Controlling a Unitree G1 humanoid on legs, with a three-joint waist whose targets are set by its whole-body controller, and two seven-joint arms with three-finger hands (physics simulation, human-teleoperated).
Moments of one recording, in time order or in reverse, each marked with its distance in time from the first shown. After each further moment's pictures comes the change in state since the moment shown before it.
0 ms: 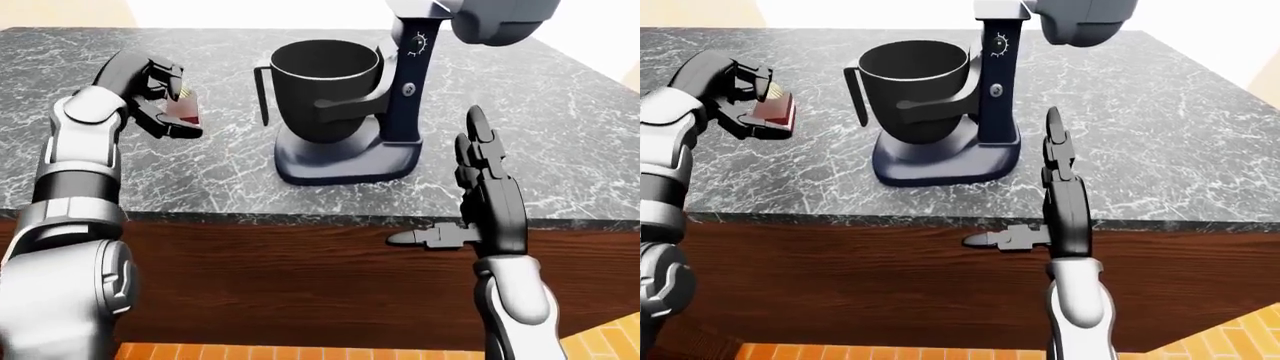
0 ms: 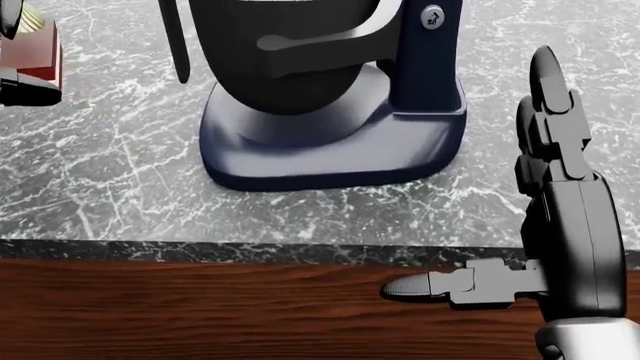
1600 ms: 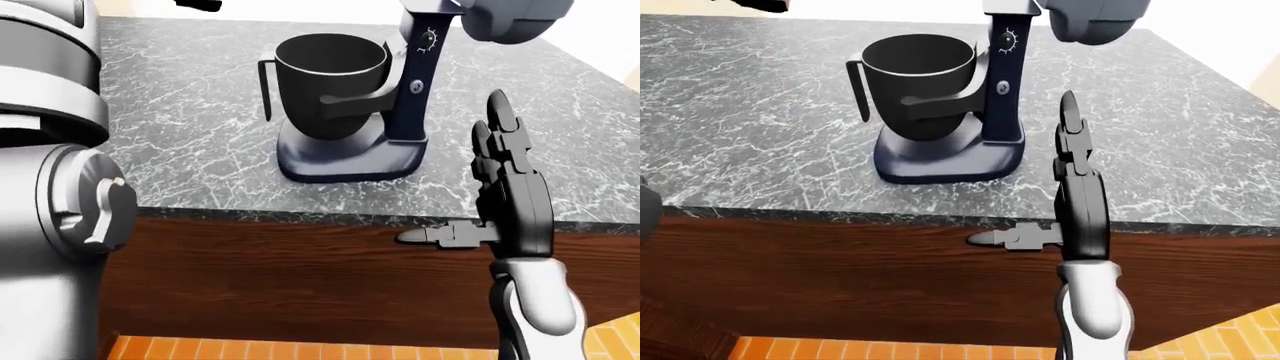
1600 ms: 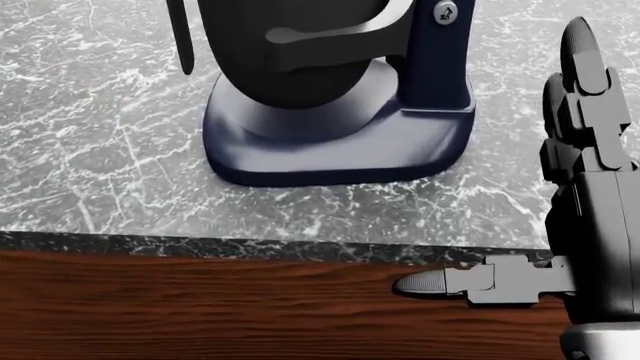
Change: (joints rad) left arm -0.530 -0.072 -0.041 0.128 0.133 -0.004 -0.016; right arm -0.020 -0.008 -0.017 -0.115 -0.029 0.073 0.026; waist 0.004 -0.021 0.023
